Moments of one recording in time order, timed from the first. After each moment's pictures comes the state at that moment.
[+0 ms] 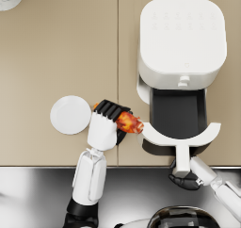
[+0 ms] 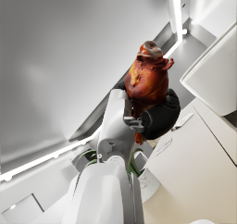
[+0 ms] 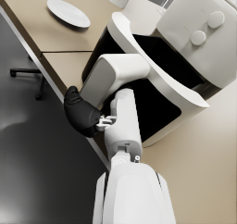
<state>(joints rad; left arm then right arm) 0.46 1.33 0.15 -1.86 2.24 -0.09 0.00 0.23 -0.77 0.76 1.86 1.38 -0.01 0.01</state>
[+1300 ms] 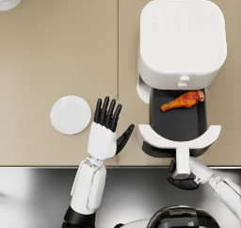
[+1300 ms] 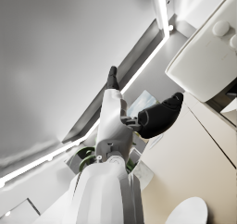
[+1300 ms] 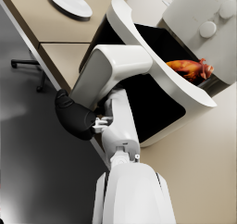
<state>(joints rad) 0.33 1.29 0.17 -1.94 2.24 0.00 0.00 0.30 -0.79 0.83 1.78 1.37 0.10 0.01</state>
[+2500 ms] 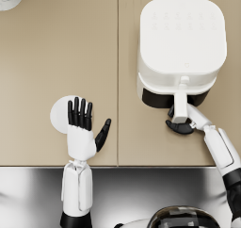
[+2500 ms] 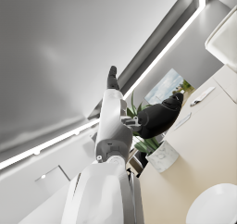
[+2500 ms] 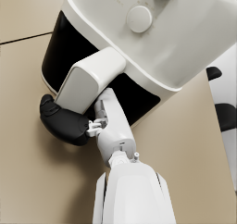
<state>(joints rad) 0.29 1.28 -0.04 -1.95 2.24 0.00 0.00 0.81 -1.21 0.81 0.95 1.38 0.27 0.03</state>
